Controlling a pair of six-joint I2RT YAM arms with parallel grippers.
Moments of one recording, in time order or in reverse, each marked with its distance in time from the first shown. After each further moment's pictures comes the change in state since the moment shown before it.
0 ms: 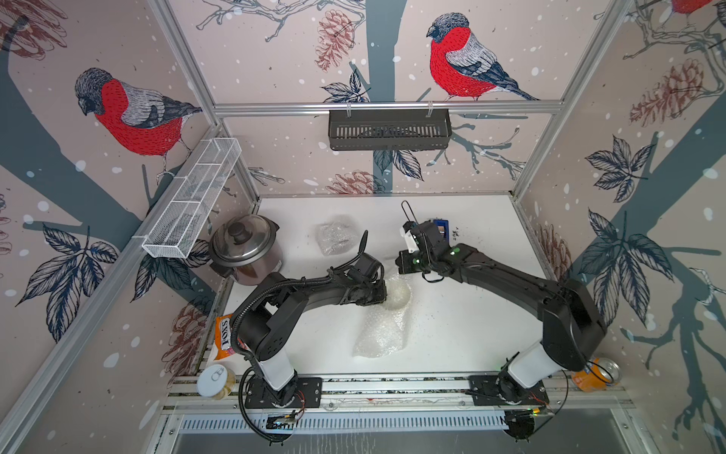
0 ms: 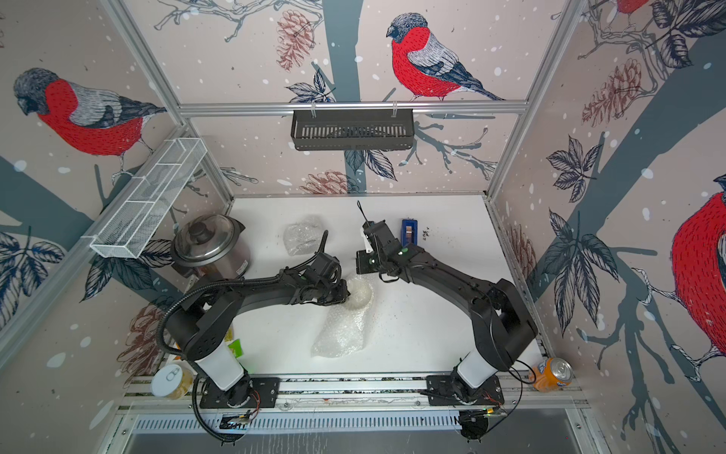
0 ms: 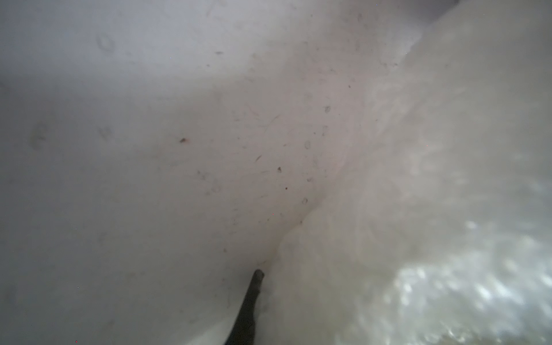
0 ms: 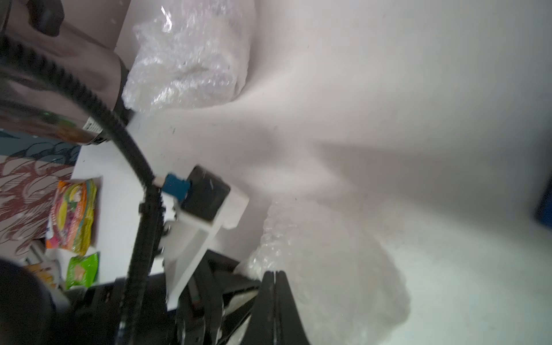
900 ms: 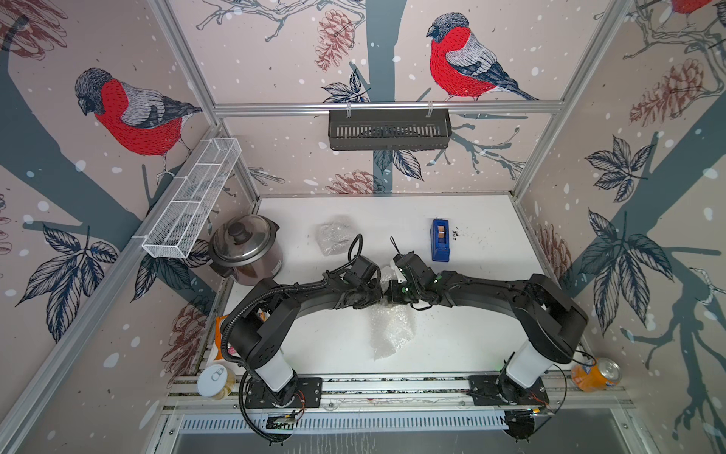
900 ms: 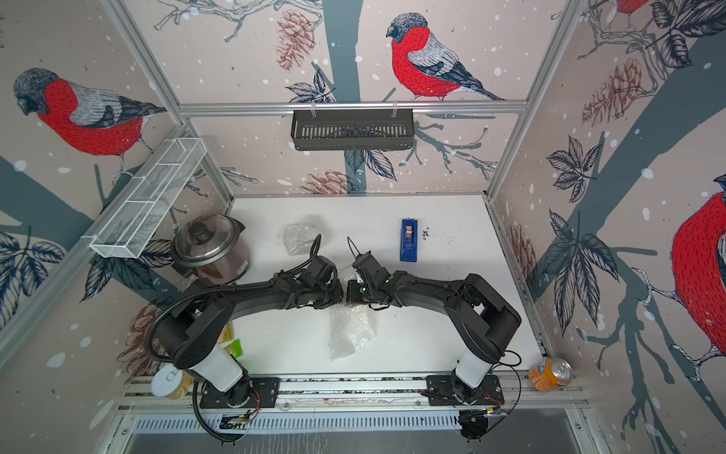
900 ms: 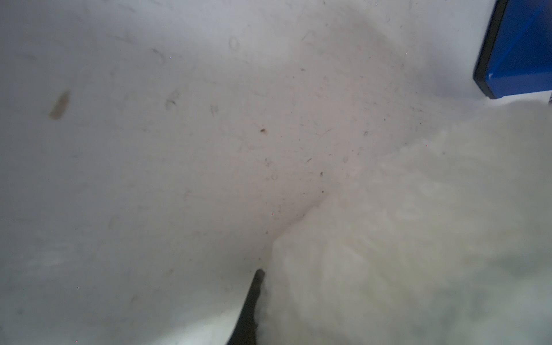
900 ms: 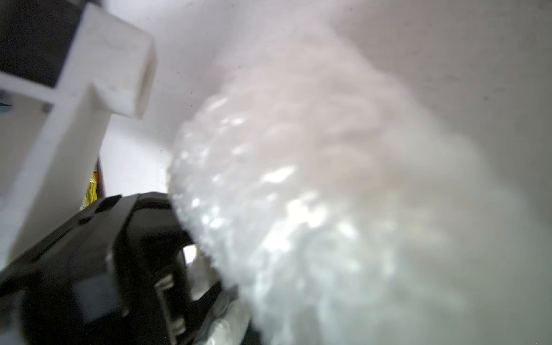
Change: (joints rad) left arm -0.008 -0.068 -0.048 0.002 -0.076 -0.193; right arm 0.082 0.145 -0.126 0.175 -0.087 0.189
